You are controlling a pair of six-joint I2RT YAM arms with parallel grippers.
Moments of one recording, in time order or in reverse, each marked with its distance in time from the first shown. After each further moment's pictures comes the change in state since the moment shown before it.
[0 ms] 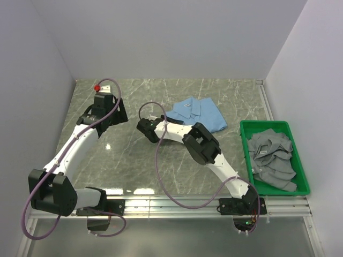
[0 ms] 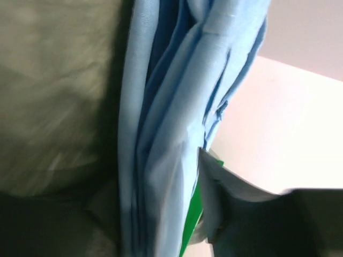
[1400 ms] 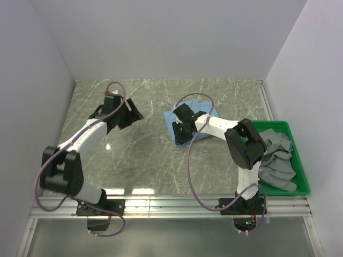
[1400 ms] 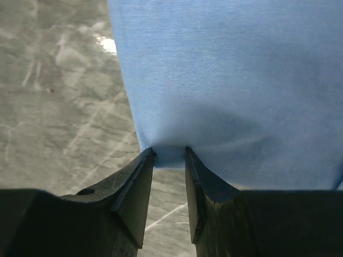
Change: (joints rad) left arm 0.000 0.171 -0.055 0.208 0.332 -0.296; right arm -0.261 -0.585 -0.659 0.356 -1.190 0.563
